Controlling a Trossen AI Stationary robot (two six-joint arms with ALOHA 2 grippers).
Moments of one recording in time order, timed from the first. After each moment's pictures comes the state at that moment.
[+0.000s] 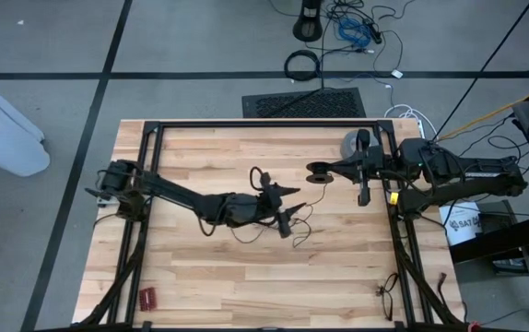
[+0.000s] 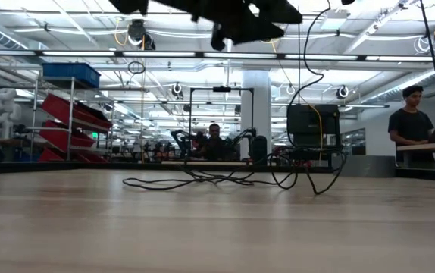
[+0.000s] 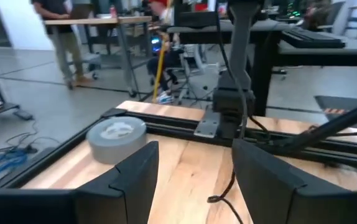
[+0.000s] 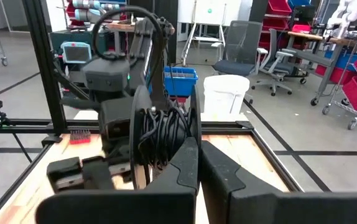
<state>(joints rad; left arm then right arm) -0.19 1.83 1.16 0.62 -0.50 -0.01 0.01 0.73 0.86 -0.19 0.10 -0.03</state>
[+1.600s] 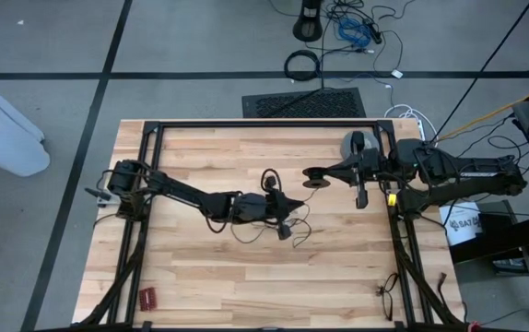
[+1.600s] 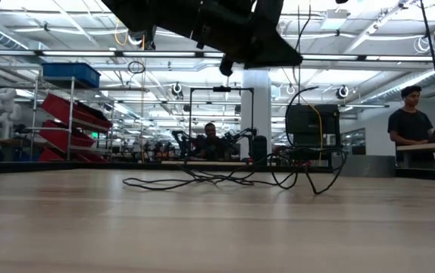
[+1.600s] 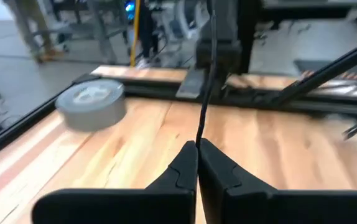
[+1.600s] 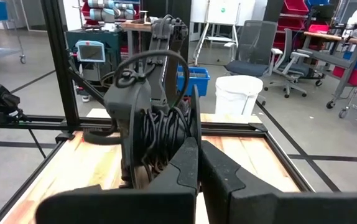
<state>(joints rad) -0.15 1.89 1.16 0.51 -0.36 -0.05 0.01 0.77 0.86 -0.16 0.05 -0.04</state>
